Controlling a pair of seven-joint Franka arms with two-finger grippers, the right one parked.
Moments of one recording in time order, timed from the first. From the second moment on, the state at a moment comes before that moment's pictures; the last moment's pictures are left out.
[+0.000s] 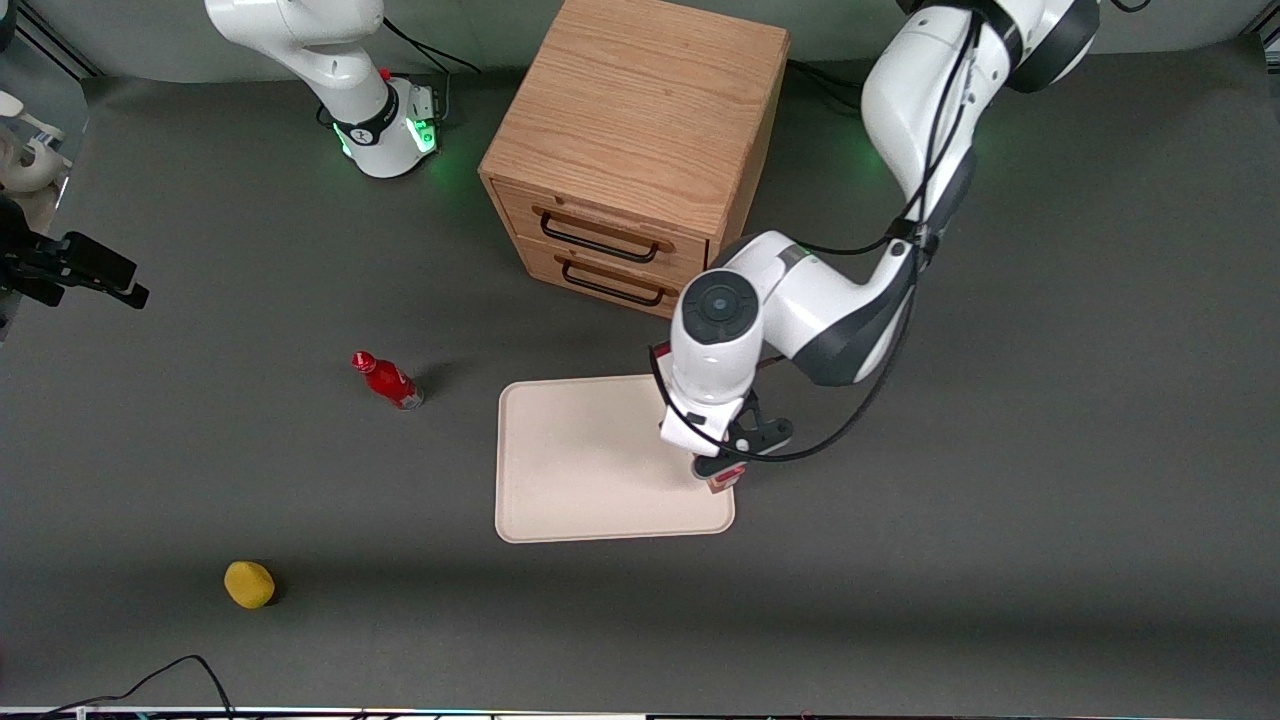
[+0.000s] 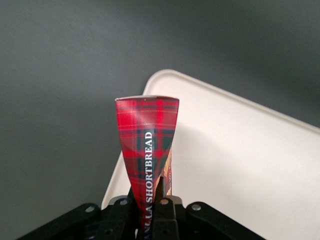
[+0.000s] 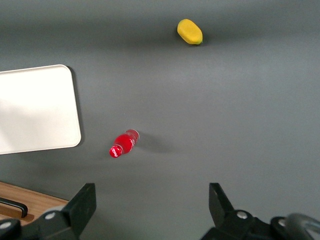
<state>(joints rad) -0.46 0.79 -0.29 -1.20 0.29 2.02 -1.20</state>
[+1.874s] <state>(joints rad) -0.38 0.79 -0.36 -1.17 0.32 1.92 -1.15</state>
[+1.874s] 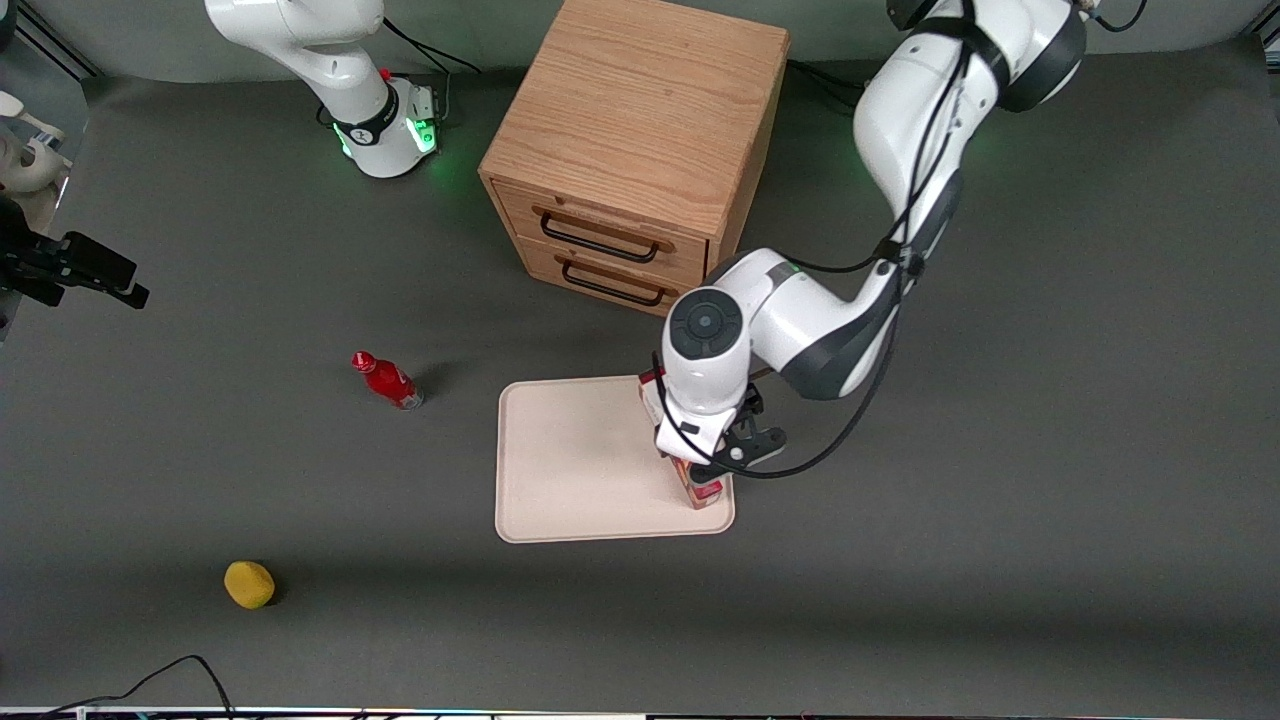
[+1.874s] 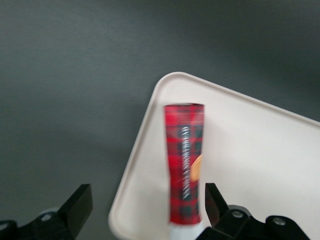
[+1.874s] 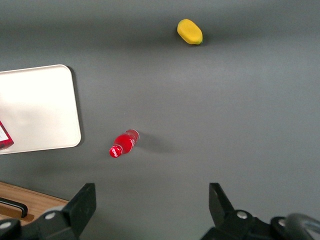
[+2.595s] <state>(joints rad) -0.14 0.14 -0.15 -1.71 0.05 1.73 -0.35</state>
